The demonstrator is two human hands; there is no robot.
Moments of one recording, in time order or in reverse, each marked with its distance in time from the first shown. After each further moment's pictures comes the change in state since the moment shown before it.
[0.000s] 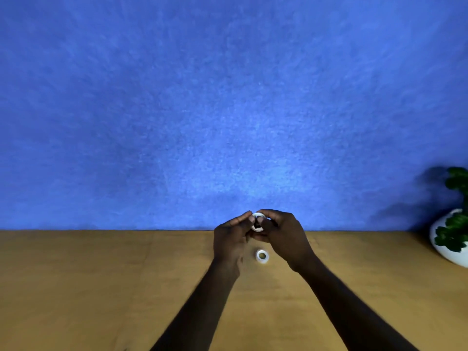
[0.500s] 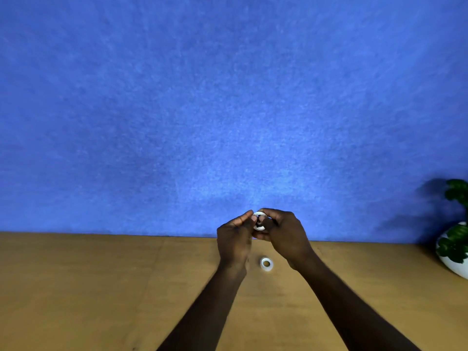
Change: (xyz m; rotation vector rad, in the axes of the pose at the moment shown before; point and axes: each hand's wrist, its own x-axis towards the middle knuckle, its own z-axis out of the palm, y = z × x) left_hand -0.027 0.013 0.010 0.069 0.062 0.193; right_hand -0.015 -0.033 0.000 0.045 -0.027 -0.058
